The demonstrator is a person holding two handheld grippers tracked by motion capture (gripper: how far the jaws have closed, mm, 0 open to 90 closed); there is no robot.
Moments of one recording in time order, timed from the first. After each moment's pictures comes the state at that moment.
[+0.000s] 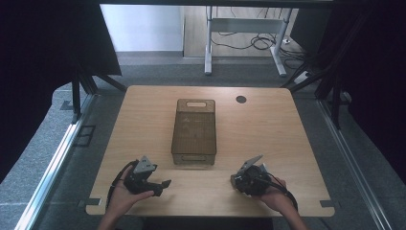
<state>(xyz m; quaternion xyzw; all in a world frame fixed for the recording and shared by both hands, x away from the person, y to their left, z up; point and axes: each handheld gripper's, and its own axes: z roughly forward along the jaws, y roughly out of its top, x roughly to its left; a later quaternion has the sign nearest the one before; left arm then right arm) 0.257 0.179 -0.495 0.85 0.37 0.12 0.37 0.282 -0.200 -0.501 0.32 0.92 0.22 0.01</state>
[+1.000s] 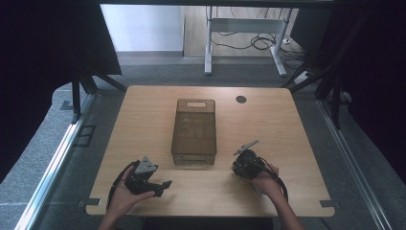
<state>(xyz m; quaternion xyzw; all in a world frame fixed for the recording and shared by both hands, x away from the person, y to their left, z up) 0.257 0.176 -0.498 0.85 0.36 0.11 0.37 0.328 -0.188 -0.500 0.38 0.90 0.23 0.06</state>
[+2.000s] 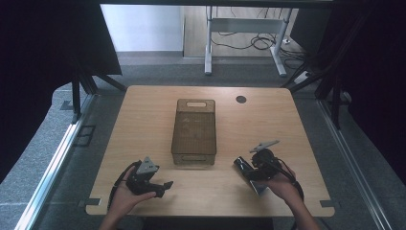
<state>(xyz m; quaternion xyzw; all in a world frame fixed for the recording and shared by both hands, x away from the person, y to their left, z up) 0.256 0.172 -0.498 0.85 0.36 0.11 0.37 0.306 -0.223 -0.463 0.43 0.86 0.25 0.09</state>
